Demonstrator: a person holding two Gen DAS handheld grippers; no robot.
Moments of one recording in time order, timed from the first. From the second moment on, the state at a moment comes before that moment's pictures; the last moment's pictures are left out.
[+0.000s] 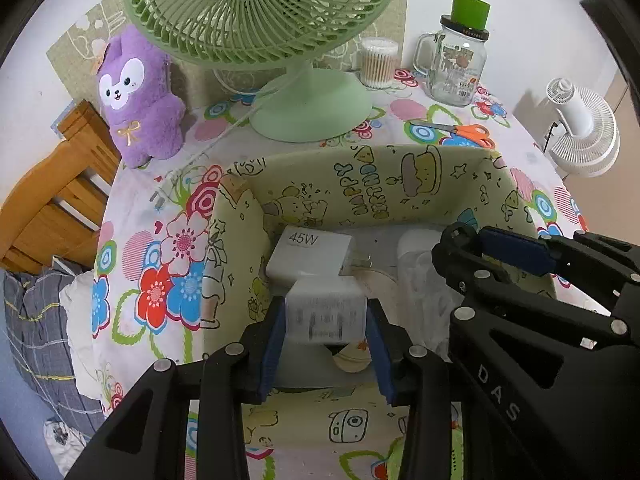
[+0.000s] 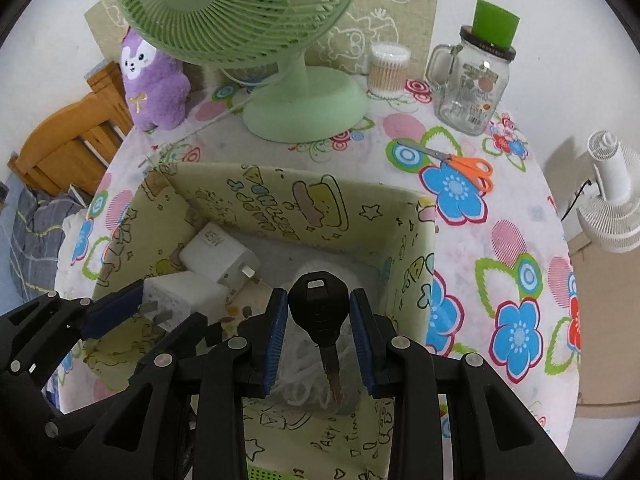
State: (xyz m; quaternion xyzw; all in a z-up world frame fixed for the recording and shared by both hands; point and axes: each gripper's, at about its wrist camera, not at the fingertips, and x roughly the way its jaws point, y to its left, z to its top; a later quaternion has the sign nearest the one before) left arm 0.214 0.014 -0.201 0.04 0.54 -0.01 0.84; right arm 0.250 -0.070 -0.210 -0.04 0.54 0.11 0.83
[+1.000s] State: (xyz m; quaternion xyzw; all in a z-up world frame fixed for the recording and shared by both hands) left arm 0.221 0.022 -0.198 0.02 0.54 -0.01 0.84; right arm 0.258 -0.057 -0.206 -0.02 0.52 0.13 0.84
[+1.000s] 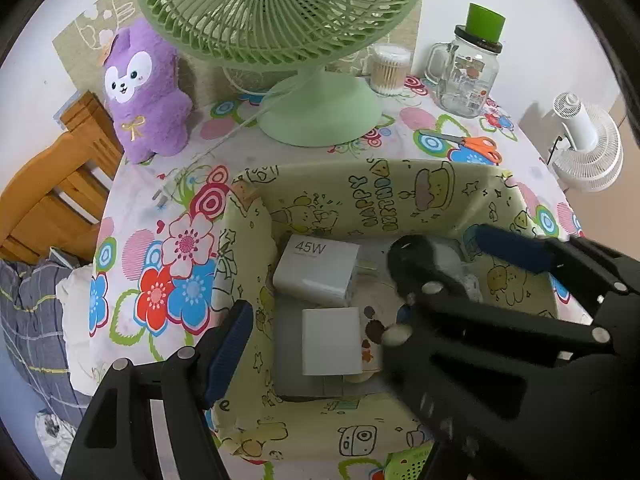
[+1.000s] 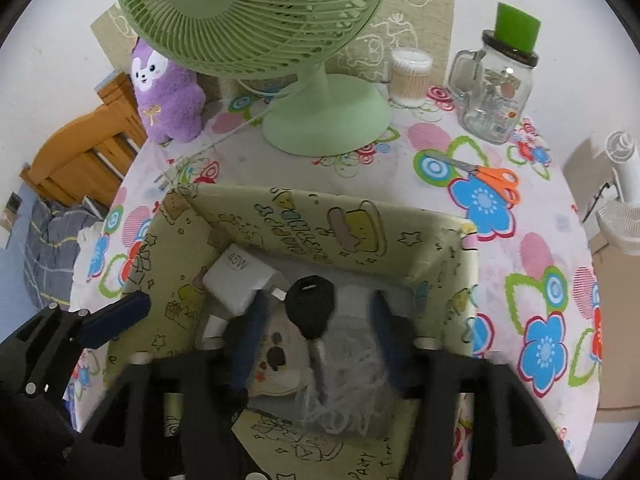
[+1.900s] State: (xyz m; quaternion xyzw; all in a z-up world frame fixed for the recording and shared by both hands) left arm 0.177 -0.007 -0.161 0.05 0.51 -0.03 0.86; right arm 0.203 -0.090 -0.162 -0.01 0.50 0.10 0.86
